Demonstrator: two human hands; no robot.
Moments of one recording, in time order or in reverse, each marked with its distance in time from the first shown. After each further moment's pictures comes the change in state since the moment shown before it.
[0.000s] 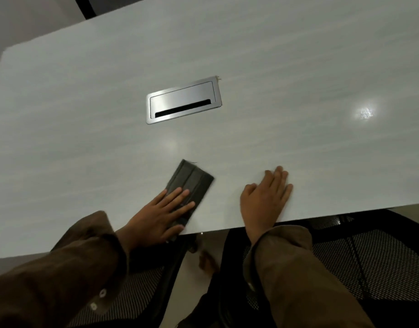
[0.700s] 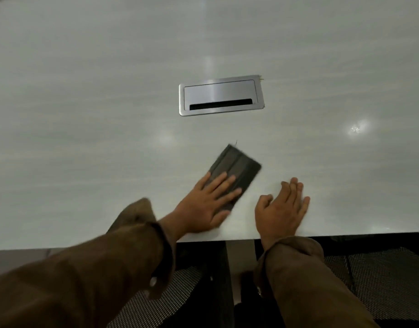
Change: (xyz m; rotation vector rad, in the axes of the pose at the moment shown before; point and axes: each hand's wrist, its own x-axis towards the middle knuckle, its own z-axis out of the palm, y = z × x) left_hand 0.038 -0.018 0.013 -0.138 0.224 0.013; right_hand -0.043 -0.045 0.030 -0.090 0.073 -0.103
